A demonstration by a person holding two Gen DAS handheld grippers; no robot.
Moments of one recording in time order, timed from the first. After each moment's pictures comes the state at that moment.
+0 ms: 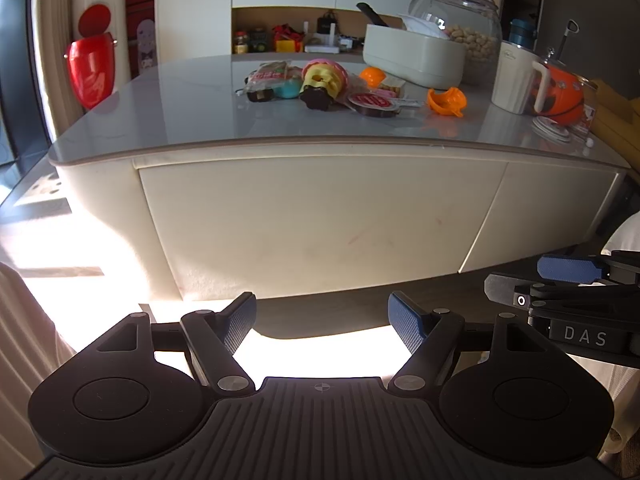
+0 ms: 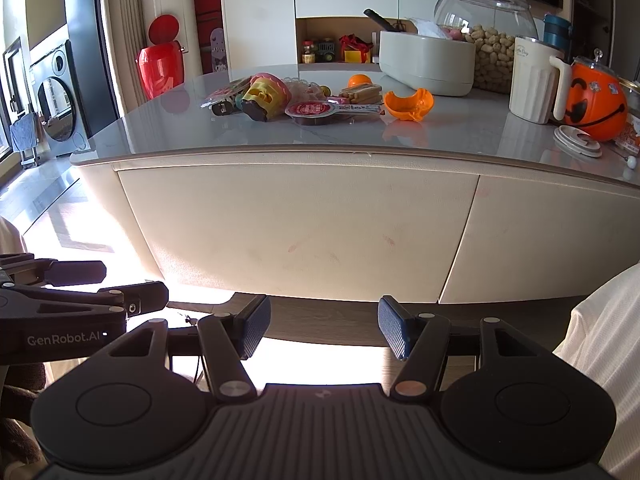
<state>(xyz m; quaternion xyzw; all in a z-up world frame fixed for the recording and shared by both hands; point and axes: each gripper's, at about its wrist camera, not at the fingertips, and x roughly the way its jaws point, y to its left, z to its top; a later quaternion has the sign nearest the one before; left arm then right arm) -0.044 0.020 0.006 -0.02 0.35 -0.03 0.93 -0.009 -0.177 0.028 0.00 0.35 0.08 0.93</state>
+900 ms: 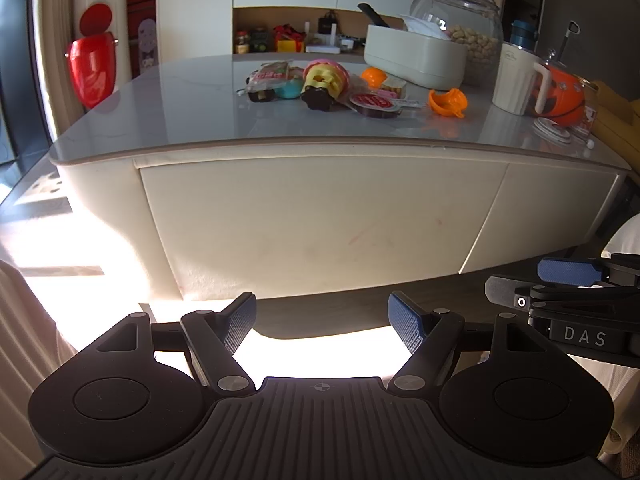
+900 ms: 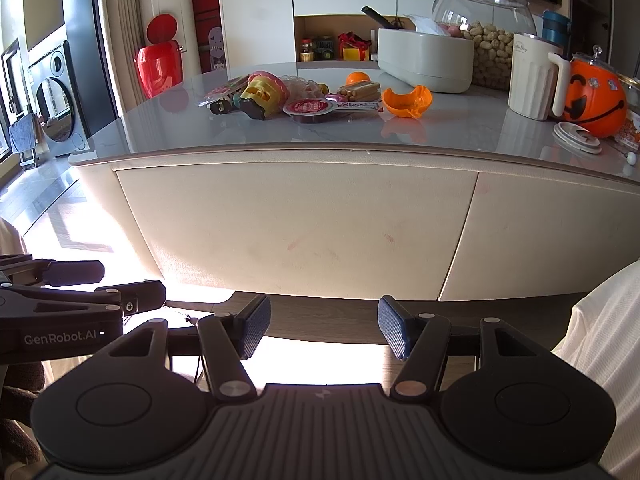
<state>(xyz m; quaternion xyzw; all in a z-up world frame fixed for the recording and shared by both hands) -0.044 0.020 0.006 -0.02 0.35 -0.03 0.93 -0.010 -0.177 0.025 0.00 0.35 0.07 0.93</state>
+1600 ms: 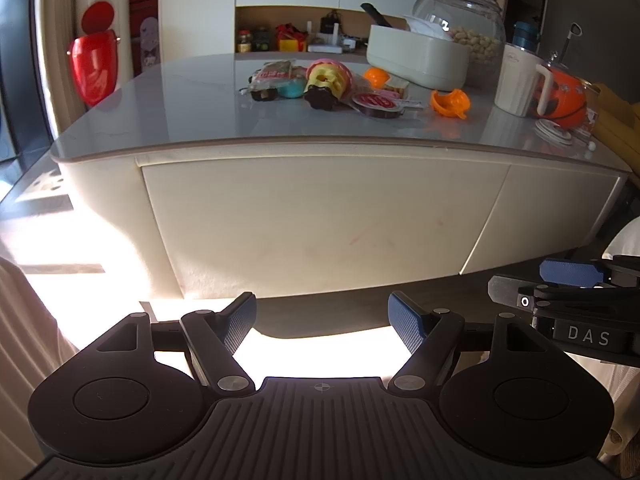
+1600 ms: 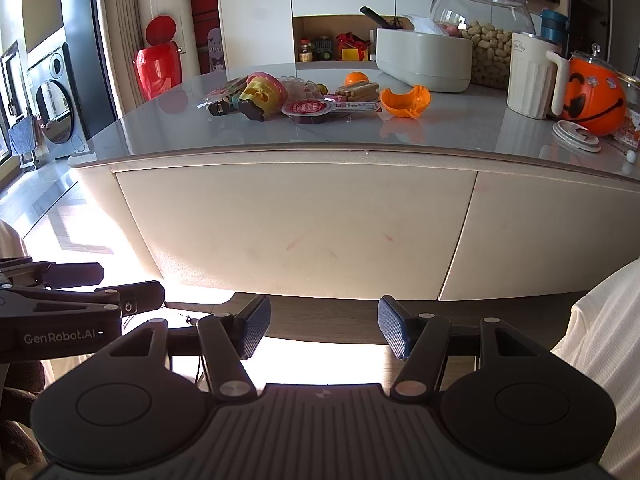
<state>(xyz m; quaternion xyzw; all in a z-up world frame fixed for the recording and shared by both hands) -0.044 0.021 0.007 -0.02 0.35 -0.02 0.93 -0.012 -0.177 0.026 0.00 0.35 0.07 0.93</state>
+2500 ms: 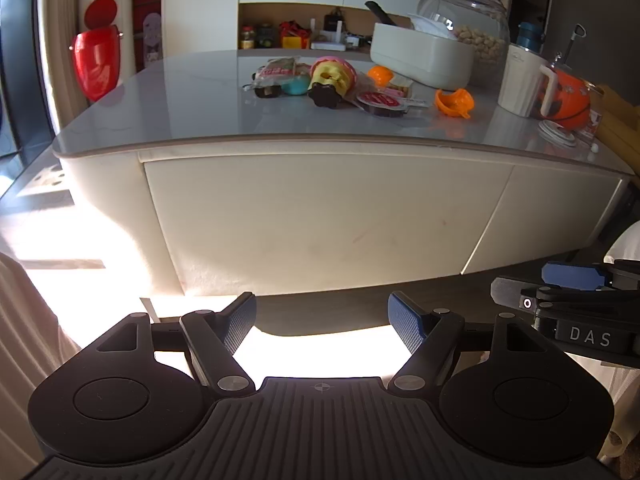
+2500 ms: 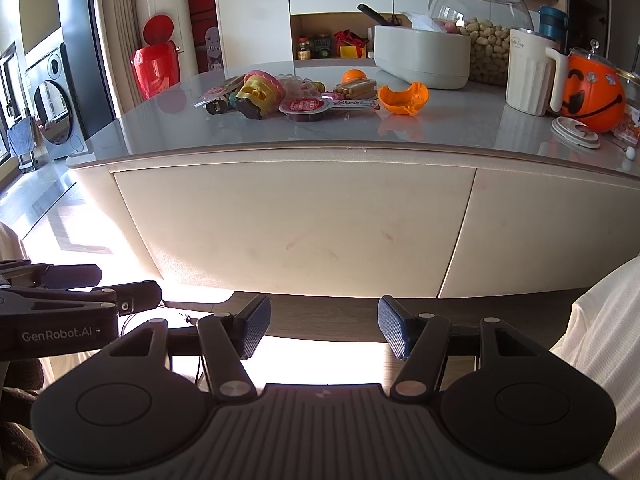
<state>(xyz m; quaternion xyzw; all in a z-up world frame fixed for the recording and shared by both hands) -0.043 0.019 0.006 -0.03 0.36 -0.01 0.93 -0.010 -0.177 0.028 0.01 0.35 0.07 0.93</state>
